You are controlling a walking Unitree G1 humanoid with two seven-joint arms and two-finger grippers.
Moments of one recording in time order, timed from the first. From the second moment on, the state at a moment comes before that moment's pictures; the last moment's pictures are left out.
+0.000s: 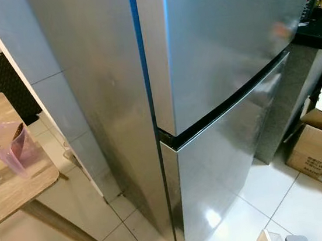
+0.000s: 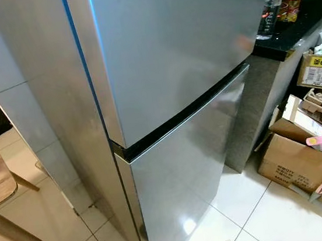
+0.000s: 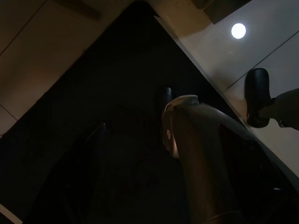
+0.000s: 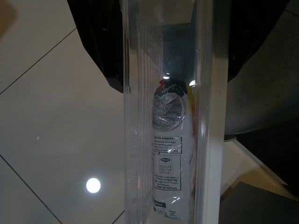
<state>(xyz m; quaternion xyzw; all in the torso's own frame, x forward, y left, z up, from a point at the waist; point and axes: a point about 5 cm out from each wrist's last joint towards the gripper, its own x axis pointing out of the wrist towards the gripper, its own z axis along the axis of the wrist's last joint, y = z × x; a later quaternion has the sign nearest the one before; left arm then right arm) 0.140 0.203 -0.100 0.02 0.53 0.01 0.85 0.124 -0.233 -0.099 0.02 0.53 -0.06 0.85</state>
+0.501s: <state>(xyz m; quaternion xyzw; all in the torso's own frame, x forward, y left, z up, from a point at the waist) 0.139 0.204 -0.101 0.02 0.53 0.01 0.85 0.126 -0.233 -0.098 0.02 0.53 -0.06 0.85</state>
